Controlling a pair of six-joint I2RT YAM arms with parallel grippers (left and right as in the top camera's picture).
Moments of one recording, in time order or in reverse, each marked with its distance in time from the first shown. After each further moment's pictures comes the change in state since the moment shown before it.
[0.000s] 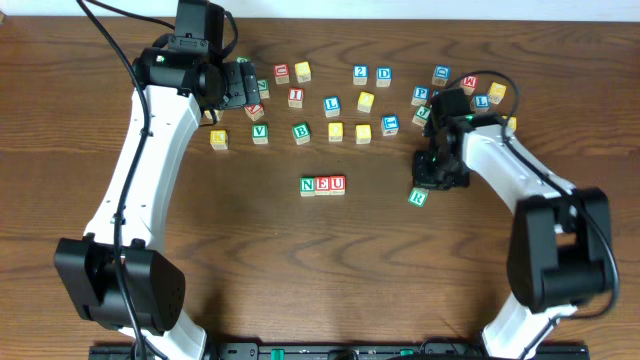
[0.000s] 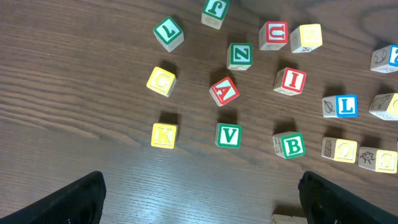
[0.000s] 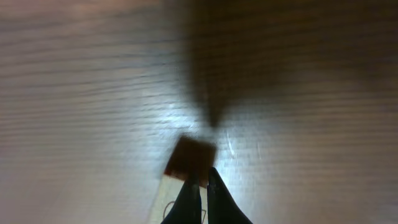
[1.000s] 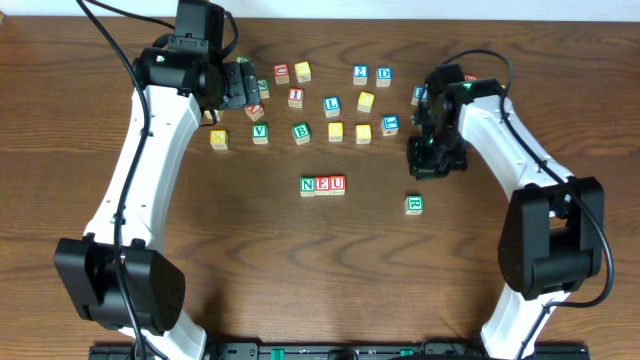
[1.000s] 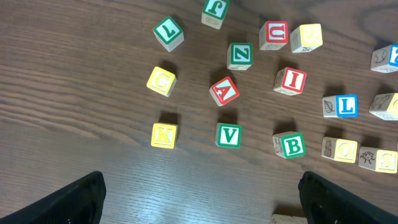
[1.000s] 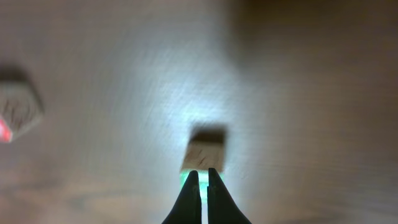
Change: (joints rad) left arm 0.000 0.000 0.000 0.000 0.000 0.000; right arm 0.020 0.058 0.272 -0.323 -0.097 -0.103
